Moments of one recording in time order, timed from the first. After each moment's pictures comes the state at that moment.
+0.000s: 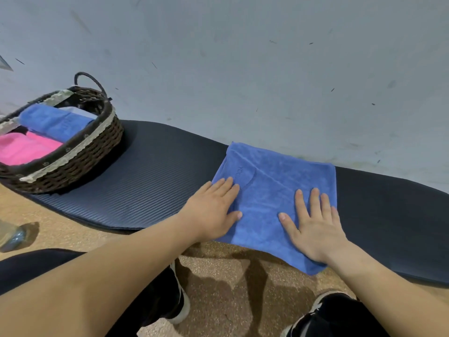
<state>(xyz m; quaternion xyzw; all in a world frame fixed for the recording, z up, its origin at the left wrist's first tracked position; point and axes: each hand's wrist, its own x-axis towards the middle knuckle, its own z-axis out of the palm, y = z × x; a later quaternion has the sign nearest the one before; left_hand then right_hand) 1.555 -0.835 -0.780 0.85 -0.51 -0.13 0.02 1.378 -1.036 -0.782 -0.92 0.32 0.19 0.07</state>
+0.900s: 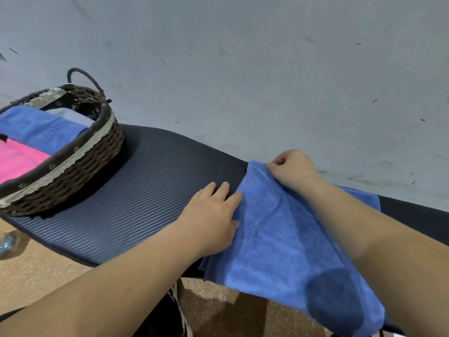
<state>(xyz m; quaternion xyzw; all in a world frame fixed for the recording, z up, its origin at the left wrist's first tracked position) 1.616 -0.844 -0.775 0.88 -0.45 -0.17 -0.01 1.601 -1.083 -0.773 -0.89 0.36 0.01 0.29</state>
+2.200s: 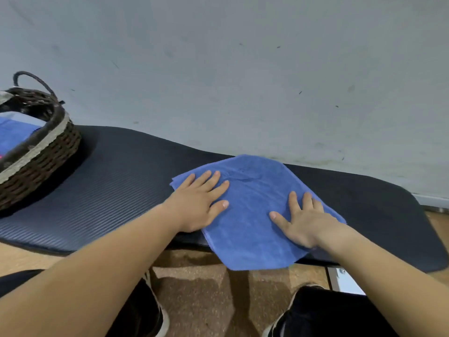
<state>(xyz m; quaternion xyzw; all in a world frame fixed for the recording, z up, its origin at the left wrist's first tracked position) 1.581 -0.876 -0.779 0.83 -0.53 -0.18 -0.01 1.387 -1.072 -0.747 -0.86 0.39 0.31 0.09</state>
